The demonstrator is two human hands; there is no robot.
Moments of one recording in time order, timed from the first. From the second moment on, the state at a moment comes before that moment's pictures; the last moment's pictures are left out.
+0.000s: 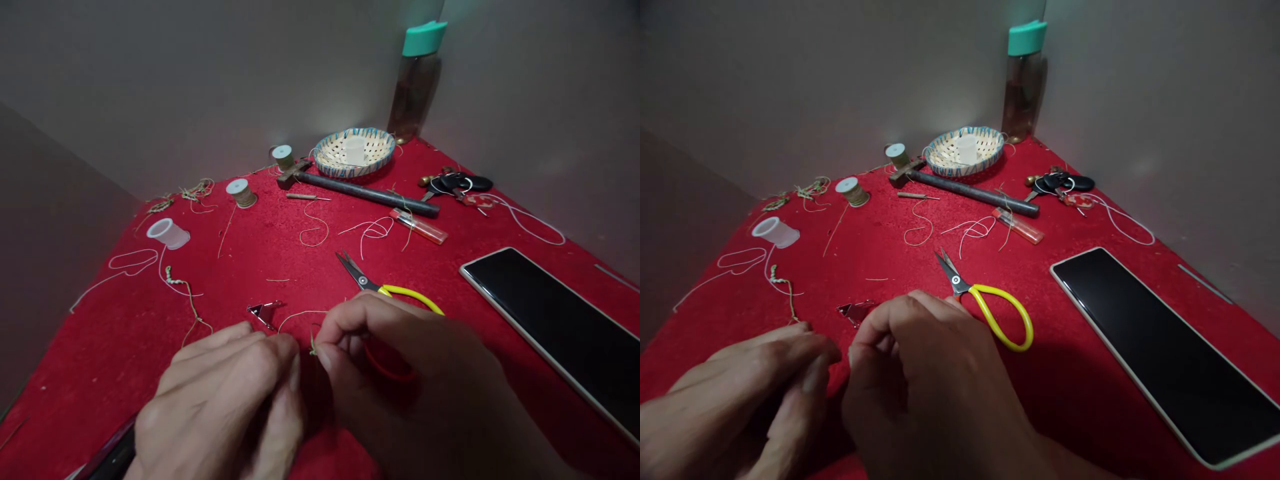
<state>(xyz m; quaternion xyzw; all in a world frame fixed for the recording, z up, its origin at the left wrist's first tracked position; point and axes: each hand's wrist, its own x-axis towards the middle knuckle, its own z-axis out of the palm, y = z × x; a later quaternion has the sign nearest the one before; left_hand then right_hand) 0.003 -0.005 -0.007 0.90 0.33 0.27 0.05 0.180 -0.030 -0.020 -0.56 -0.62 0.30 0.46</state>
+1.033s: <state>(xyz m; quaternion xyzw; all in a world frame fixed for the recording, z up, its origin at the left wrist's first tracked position) 0.007 -0.005 -0.003 0.85 0.42 0.31 0.08 0.178 -0.025 -0.011 -0.58 -0.59 0.35 0.44</state>
